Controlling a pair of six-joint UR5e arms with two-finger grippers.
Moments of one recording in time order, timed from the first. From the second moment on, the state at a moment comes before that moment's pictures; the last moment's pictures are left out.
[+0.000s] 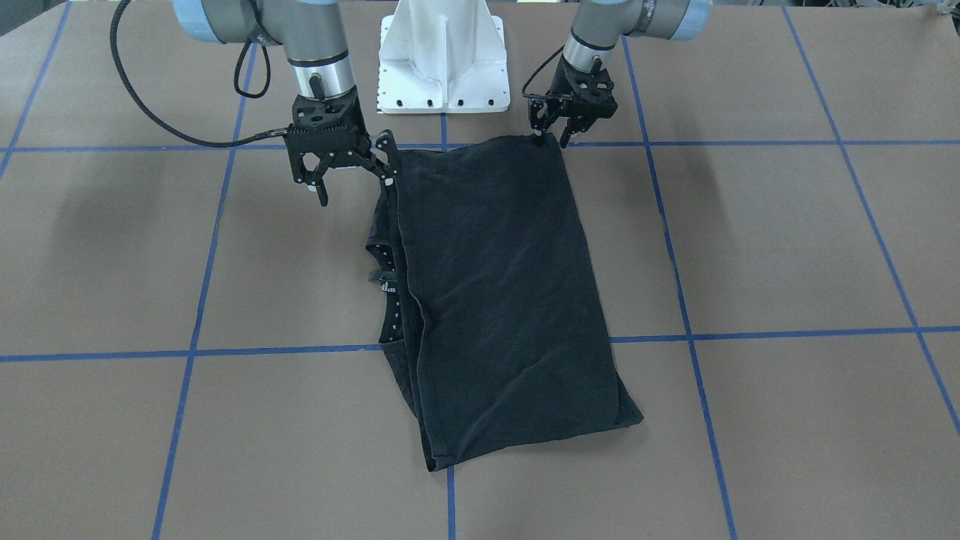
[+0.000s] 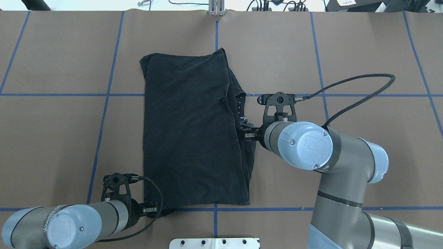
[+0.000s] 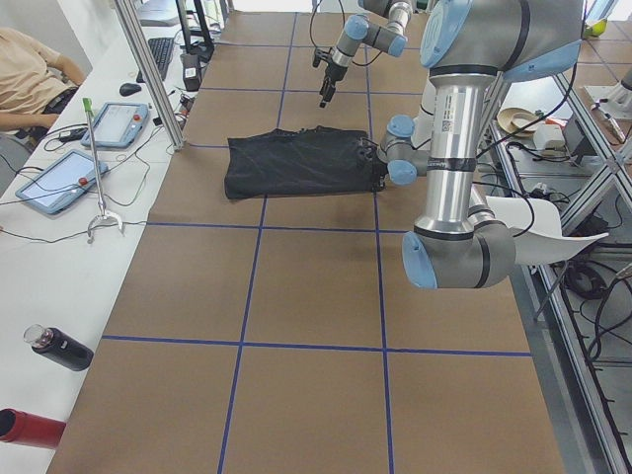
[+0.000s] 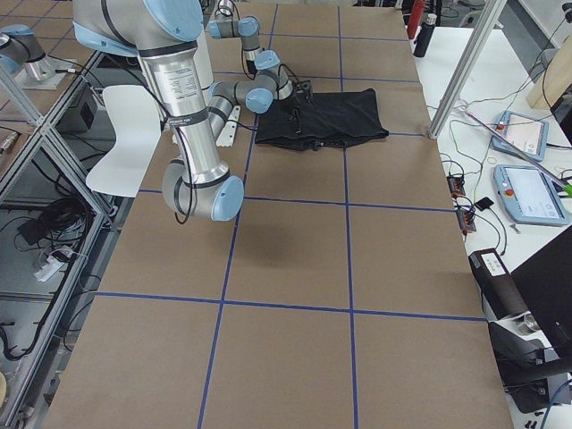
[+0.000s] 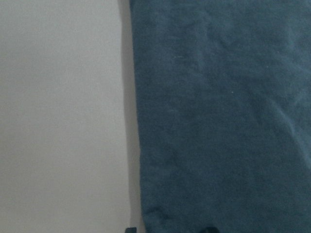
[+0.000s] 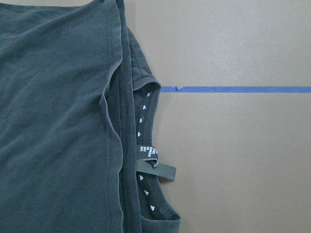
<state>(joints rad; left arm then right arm) -0.11 -1.69 -2.02 -1.98 -1.49 -1.55 0.39 -1.14 1.99 -1.51 1.46 1.28</state>
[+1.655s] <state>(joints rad) -0.11 -1.69 -2.04 -1.98 -1.49 -1.61 0.17 -1.15 1.90 -1.41 1.21 1.74</state>
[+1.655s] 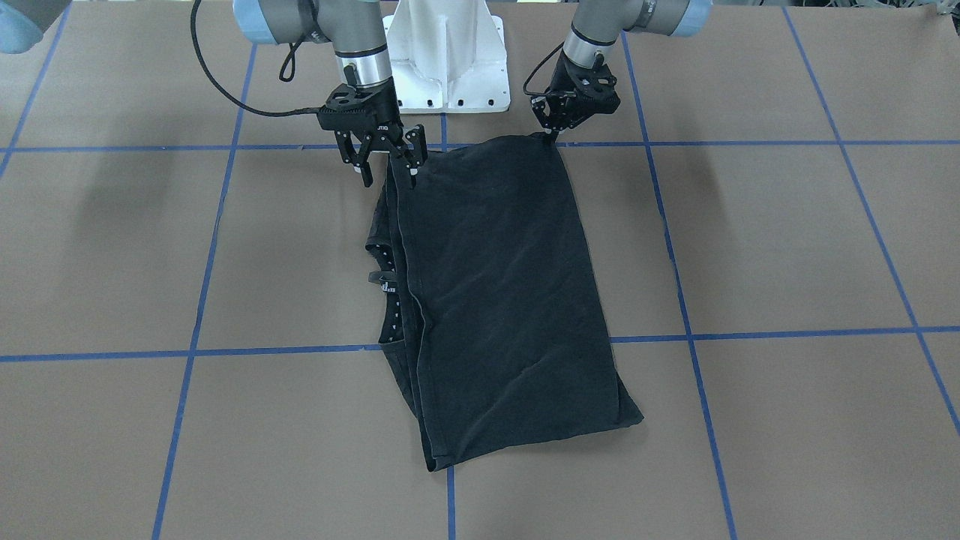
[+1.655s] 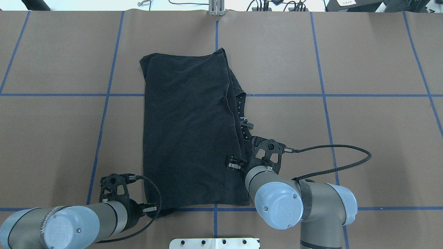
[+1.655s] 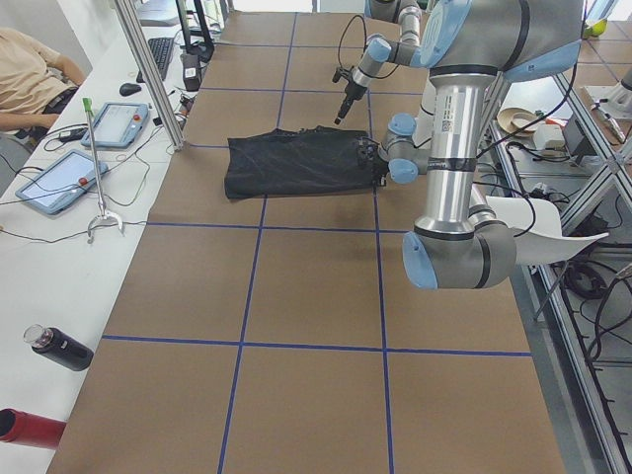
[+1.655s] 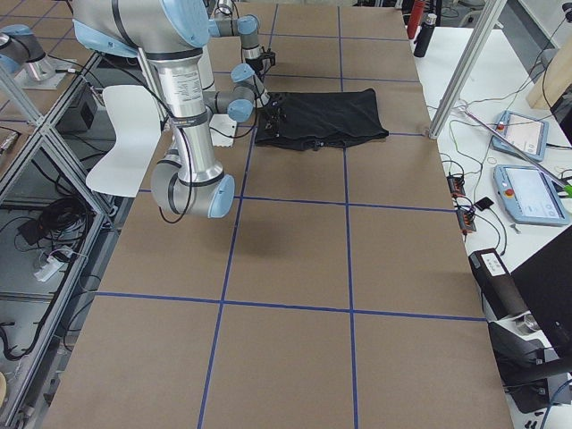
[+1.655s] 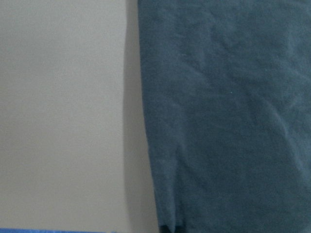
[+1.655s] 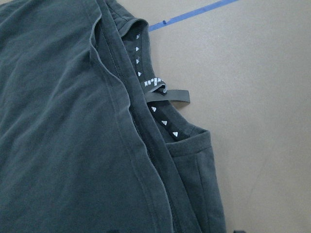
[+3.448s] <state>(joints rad) -0.10 -1.69 -2.04 -1.98 -1.49 -1.62 0.10 -1.21 1.83 -1.26 1.12 1.86</state>
